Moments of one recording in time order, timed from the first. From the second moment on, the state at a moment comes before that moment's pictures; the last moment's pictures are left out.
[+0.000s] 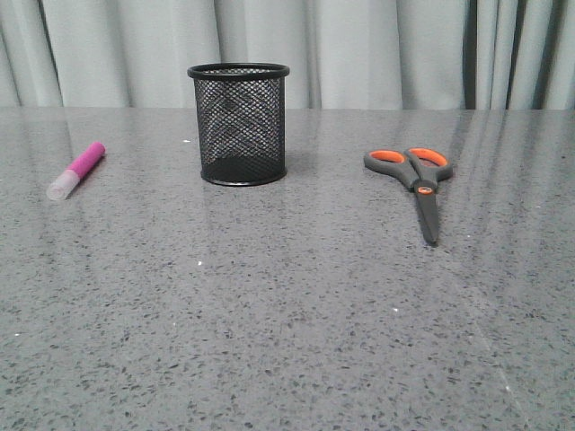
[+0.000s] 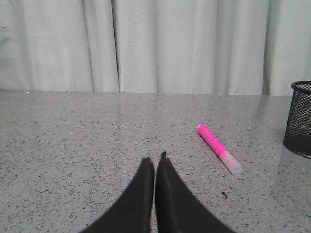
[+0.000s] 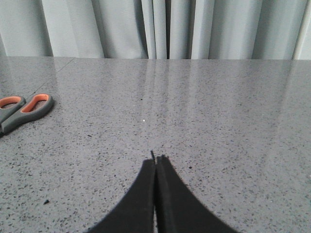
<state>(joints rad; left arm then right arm) -0.06 0.00 0.00 -0.06 0.05 0.03 -0.10 -0.01 0.01 -0.03 0.15 -0.01</state>
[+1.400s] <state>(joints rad) -0.06 0.00 0.00 -0.28 0.05 0.03 -0.10 -0.01 0.01 0.31 0.10 -0.01</state>
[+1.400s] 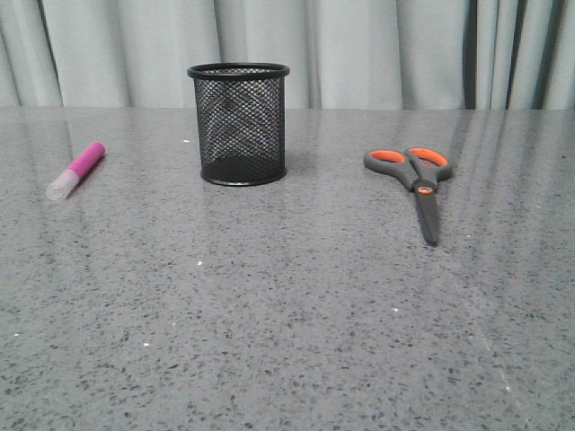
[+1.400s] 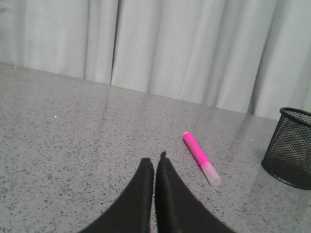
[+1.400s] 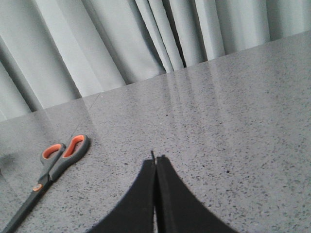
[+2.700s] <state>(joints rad) -0.06 0.29 -0.40 -0.39 0.46 0.04 -0.10 0.31 -0.34 0.57 0.46 -0.10</state>
